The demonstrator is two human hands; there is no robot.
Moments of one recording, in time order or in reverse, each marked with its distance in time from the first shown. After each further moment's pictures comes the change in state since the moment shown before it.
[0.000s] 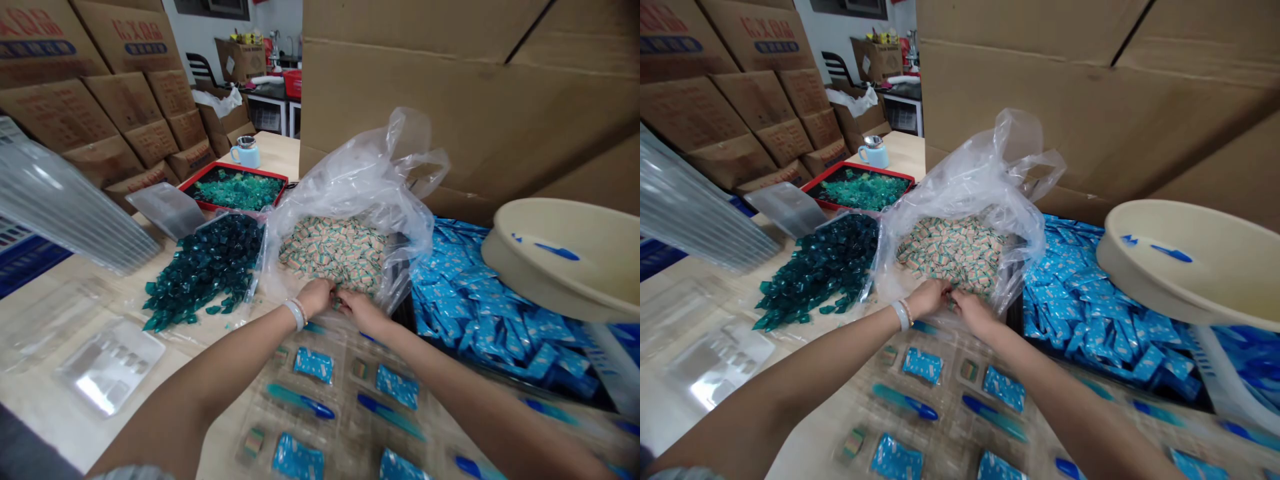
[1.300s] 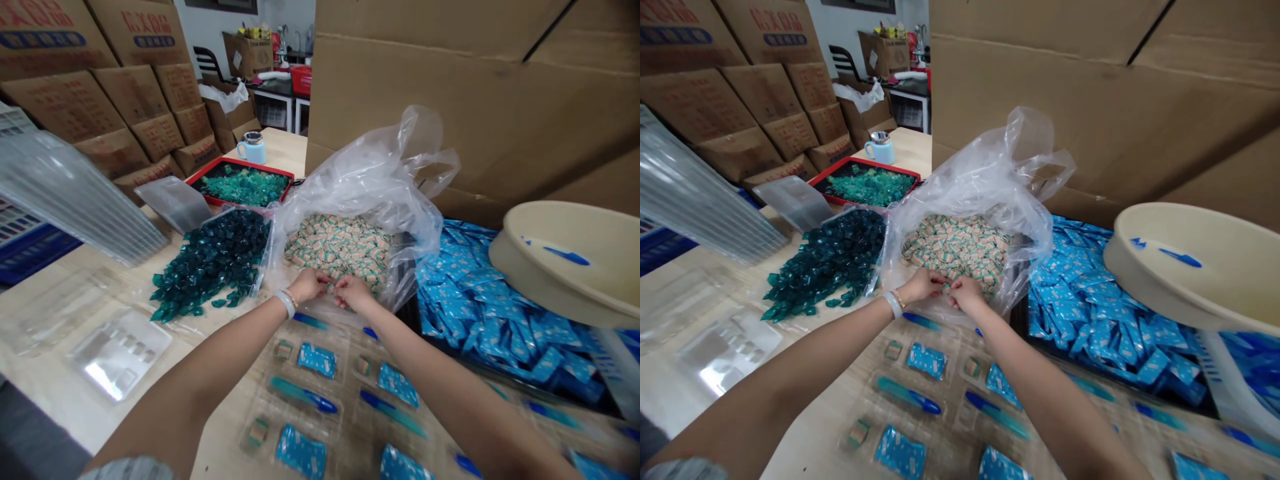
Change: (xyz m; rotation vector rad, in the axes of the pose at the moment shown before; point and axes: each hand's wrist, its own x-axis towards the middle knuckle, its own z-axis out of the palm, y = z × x) left_hand -0.005 -0.027 -0.010 -0.467 0.019 -0.125; right_hand 0.037 -0.027 0.006 0.616 0.073 0.565
